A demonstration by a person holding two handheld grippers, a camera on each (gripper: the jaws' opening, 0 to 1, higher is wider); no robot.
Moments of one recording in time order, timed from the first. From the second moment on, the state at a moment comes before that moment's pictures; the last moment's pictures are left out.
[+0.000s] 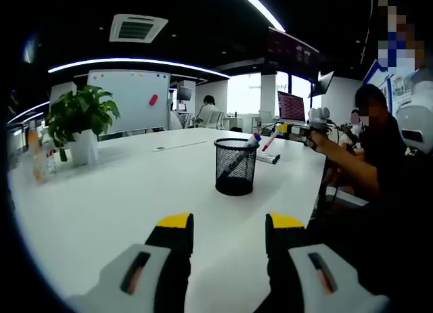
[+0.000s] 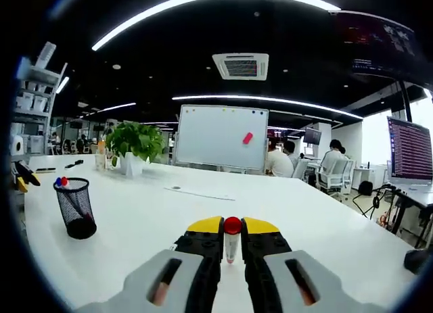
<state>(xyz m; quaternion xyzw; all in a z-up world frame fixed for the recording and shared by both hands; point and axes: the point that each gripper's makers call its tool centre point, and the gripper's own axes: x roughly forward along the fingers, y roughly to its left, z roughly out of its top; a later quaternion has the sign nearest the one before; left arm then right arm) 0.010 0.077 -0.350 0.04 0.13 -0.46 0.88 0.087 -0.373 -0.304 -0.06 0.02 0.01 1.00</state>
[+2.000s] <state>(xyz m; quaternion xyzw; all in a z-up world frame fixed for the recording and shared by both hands) 0.010 0.076 -0.351 0.04 0.13 -0.46 0.88 0.080 -0.378 -0.396 -0.02 0.19 0.01 0.98</state>
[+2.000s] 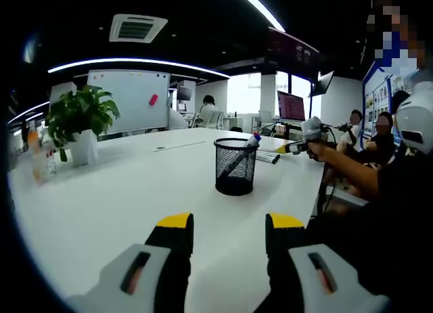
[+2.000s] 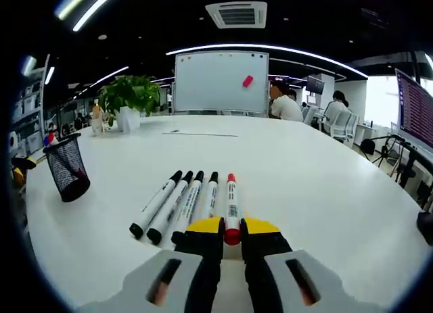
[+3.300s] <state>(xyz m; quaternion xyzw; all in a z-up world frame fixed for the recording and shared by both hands) 0.009 0.075 -0.350 0.04 0.13 -0.46 0.88 0.073 -0.387 -0.369 0.00 0.15 0.00 0.99</state>
